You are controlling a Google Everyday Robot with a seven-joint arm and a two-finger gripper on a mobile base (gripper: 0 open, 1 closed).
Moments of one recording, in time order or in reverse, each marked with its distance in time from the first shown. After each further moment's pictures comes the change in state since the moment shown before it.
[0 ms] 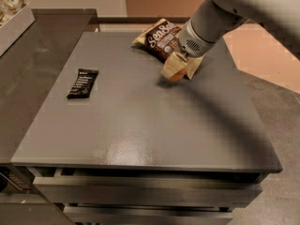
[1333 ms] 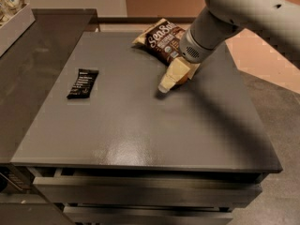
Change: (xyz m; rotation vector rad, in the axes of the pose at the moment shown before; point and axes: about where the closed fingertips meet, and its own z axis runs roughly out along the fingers) arm 0.015 -0.005 0.013 0.036 0.034 0.019
